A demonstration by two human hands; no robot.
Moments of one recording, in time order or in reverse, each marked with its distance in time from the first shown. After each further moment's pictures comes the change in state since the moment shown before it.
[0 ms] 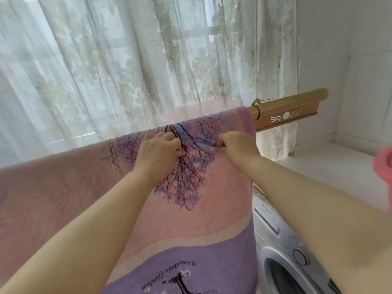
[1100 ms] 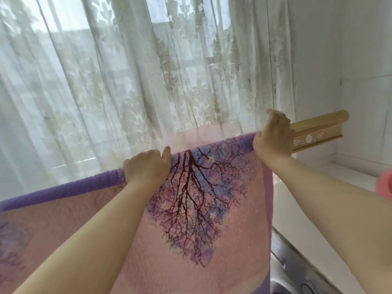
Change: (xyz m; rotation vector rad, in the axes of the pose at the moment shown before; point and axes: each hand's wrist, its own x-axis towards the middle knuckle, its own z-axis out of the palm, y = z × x) left_hand 0.034 -0.003 -0.026 0.068 -0.158 -0.564; right_hand 0.027 0.051 -0.063 0.098 0.501 0.363
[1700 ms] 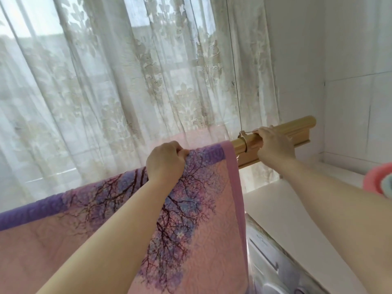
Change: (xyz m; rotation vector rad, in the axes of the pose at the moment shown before) left_hand 0.022 0.081 0.011 -0.410 0.079 0.104; right_hand 0.025 0.059 -0.004 -0.164 -0.375 -0.008
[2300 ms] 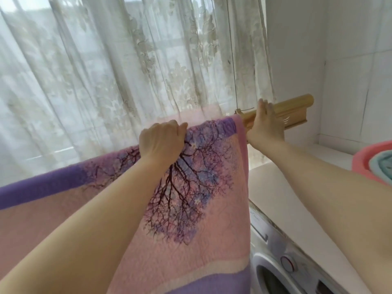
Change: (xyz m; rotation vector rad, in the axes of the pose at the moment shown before) left_hand -0.011 0.006 0.000 0.350 0.072 0.221; right_hand -0.023 -0.015 -0.004 0.036 0.058 0.054
